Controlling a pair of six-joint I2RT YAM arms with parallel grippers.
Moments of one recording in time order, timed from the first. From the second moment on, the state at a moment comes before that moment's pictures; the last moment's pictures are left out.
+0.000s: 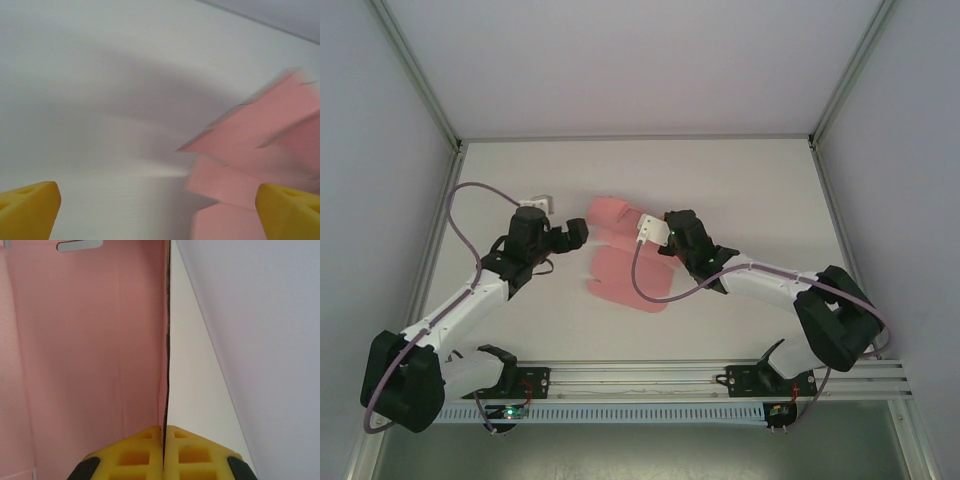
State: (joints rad) left arm -0.30 1.13 0.66 -0.16 0.04 -0.50; right arm 0.70 1.47 0.76 0.22 0.31 -0.81
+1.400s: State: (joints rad) left arm -0.25 1.55 0.58 0.34 0.51 -0.50; right arm 0.68 1.41 0.73 0.19 0.17 -0.67
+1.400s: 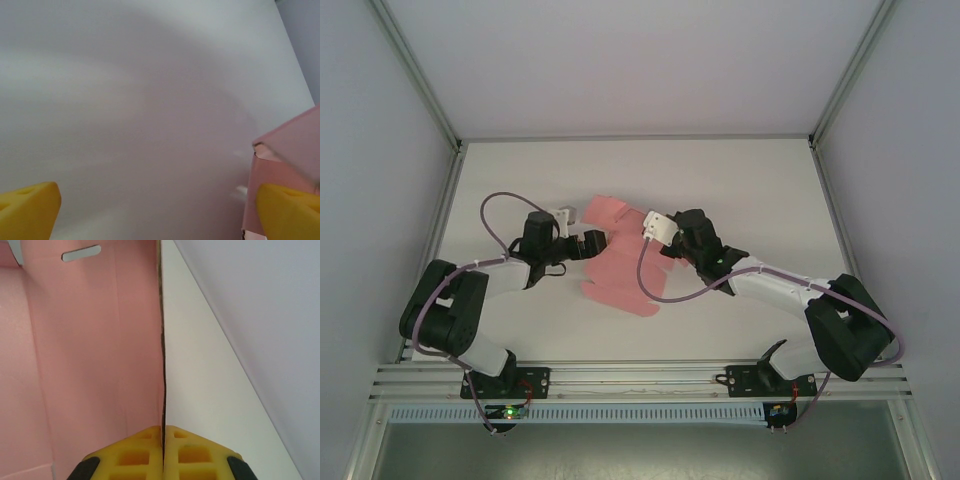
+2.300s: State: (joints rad) left arm -0.35 1.36 0.55 0.07 0.06 -0.50; right arm 0.76 1.53 0.72 0.34 0.44 -0.91
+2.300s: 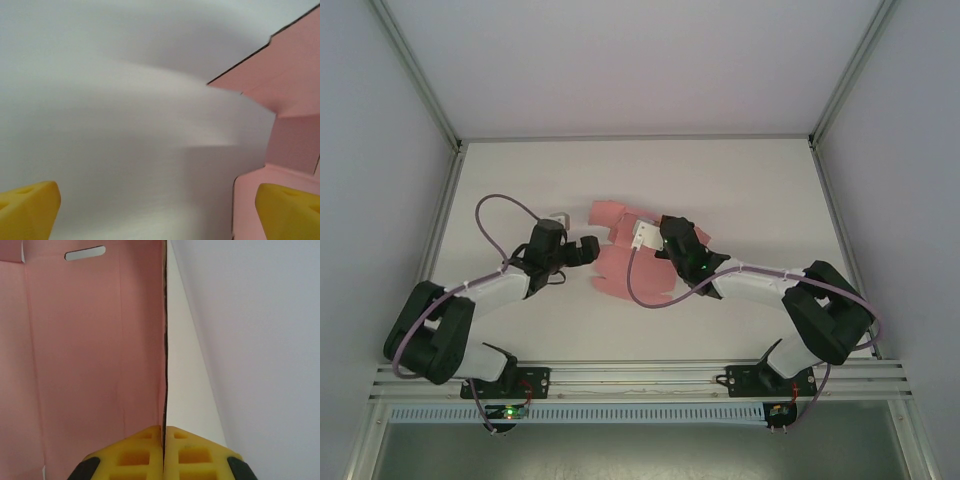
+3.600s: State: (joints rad) left arm -0.16 1.71 0.88 0.07 0.41 -0.37; right arm 0.79 1.69 0.67 0.62 0.43 -1.20
